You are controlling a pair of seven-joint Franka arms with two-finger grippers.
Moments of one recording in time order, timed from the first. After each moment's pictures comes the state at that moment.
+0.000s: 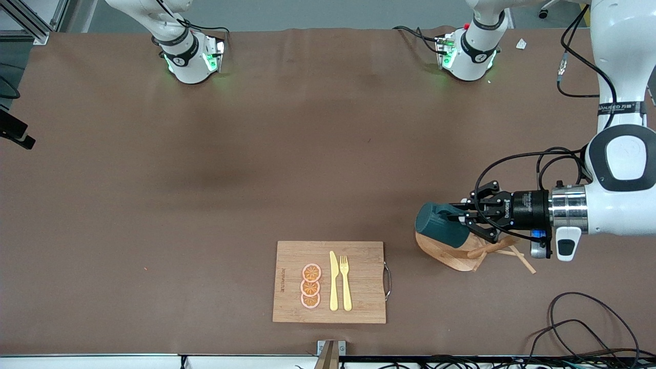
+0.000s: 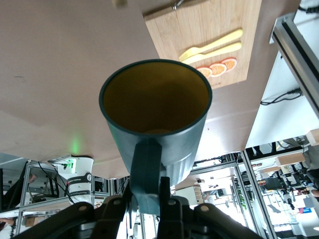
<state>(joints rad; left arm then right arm) 0.12 0.58 -0.24 -1.29 -0.85 1.69 -1.11 -0.07 0.05 -0.04 -1.41 0.00 1.53 -0.01</state>
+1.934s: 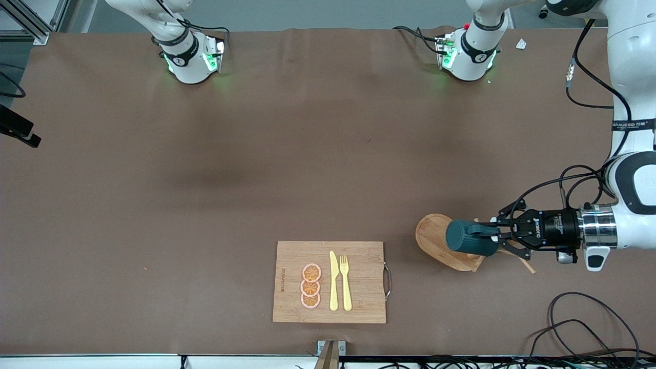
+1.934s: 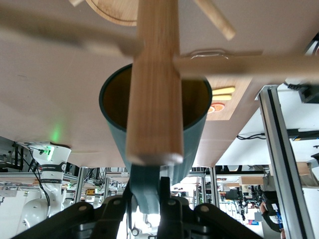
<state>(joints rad) 0.25 0.66 -0.24 -1.30 -0.87 1.69 -1.20 -0.06 0.05 -0.04 -1.40 0.00 1.52 -0.01</state>
